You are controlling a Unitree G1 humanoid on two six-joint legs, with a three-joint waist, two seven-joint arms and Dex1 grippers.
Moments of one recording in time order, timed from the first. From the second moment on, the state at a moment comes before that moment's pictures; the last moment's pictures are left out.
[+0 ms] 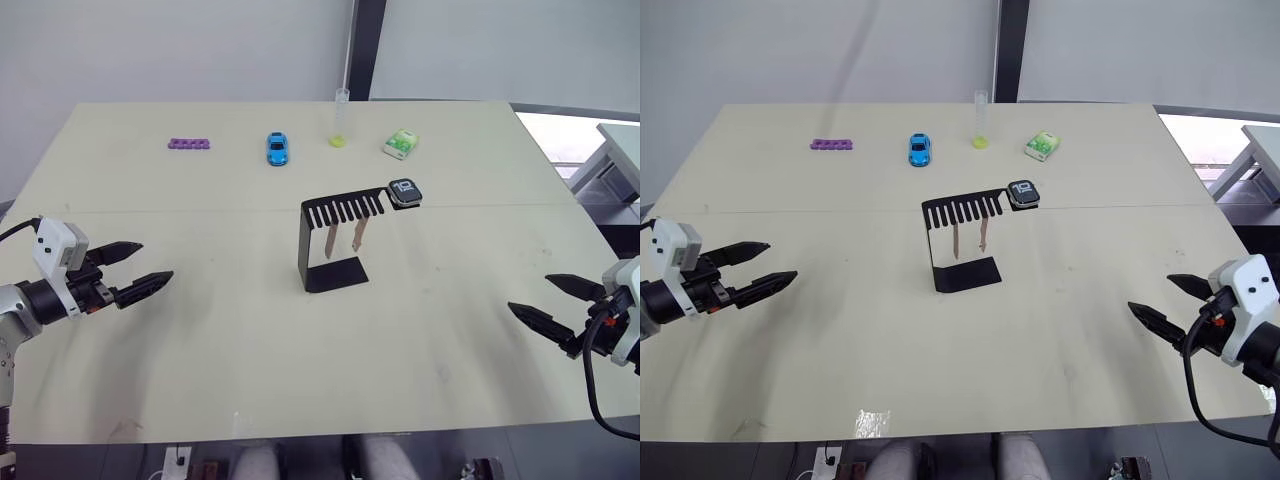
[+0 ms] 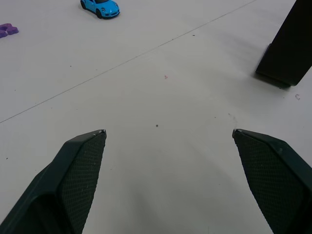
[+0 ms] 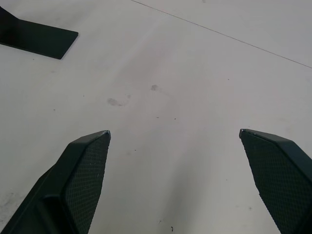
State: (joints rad) left arm -0.12 0.90 0.47 0.01 -0.51 0.45 -0.96; right arm 0.21 -0.85 -0.63 -0.38 0.56 0.61 0.86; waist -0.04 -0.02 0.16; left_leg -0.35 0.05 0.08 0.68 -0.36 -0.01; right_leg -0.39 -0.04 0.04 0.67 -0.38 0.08
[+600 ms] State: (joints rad) left arm -0.35 0.84 0.31 -0.13 -0.65 0.56 -1.02; right arm 0.12 -0.71 -0.64 -0.82 0.75 0.83 0.49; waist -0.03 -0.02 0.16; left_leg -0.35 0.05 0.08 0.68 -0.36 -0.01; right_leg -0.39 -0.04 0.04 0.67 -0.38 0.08
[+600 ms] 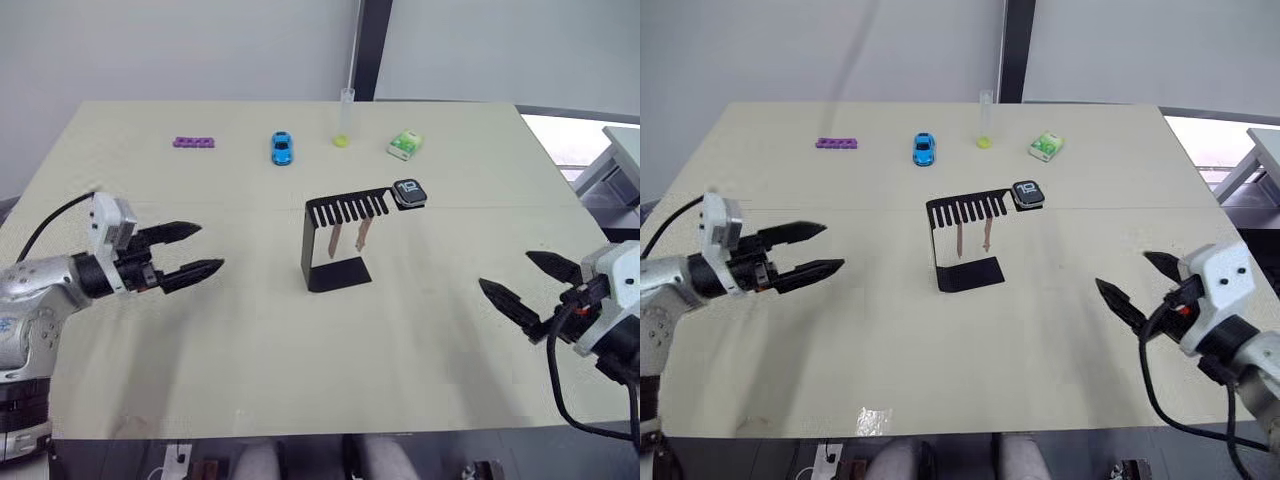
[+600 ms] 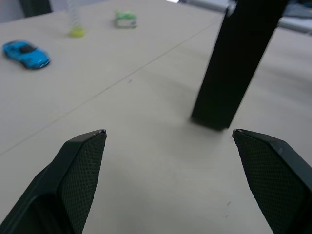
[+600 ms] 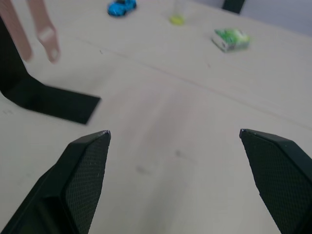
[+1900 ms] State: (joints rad) left arm -0.74 0.65 0.09 -0.06 -0.59 0.48 -1.02; right arm -0.76 -0.73 0.03 -0.59 1.55 0.97 -0.80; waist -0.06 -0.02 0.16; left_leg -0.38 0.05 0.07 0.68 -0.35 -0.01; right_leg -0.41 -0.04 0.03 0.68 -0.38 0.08
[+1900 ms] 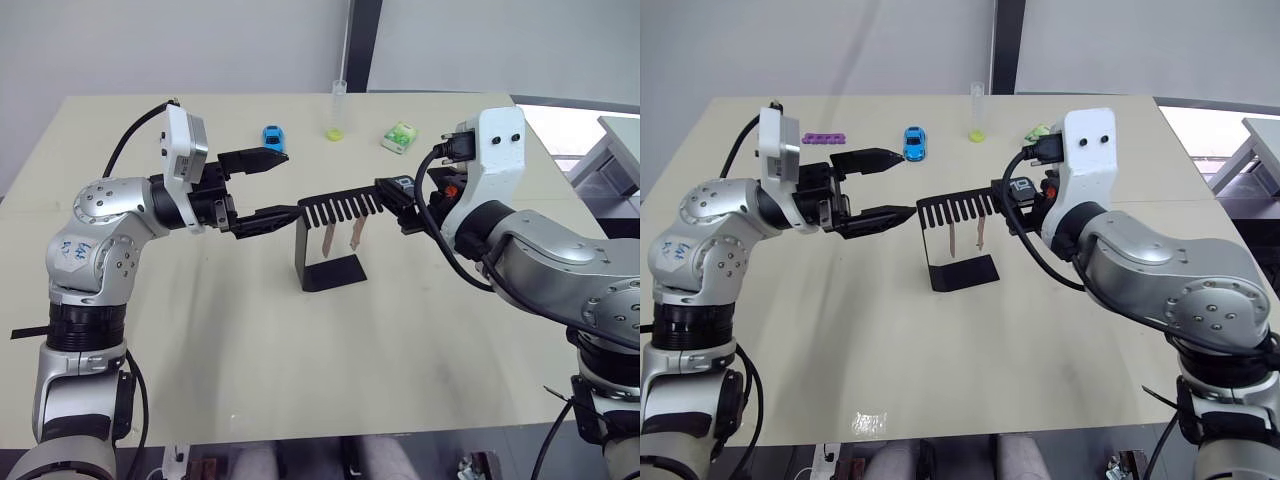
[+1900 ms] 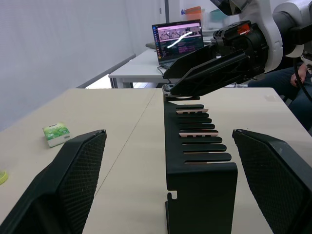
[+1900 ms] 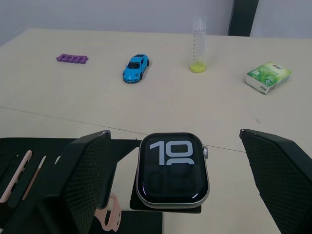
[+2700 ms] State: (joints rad) left arm -0.74 0.65 0.09 -0.10 -0.59 0.50 -1.00; right arm -0.75 -0.72 0.04 -0.58 1.53 0.97 -0.79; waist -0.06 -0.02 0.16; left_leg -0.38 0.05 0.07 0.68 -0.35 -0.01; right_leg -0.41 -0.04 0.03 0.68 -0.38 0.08
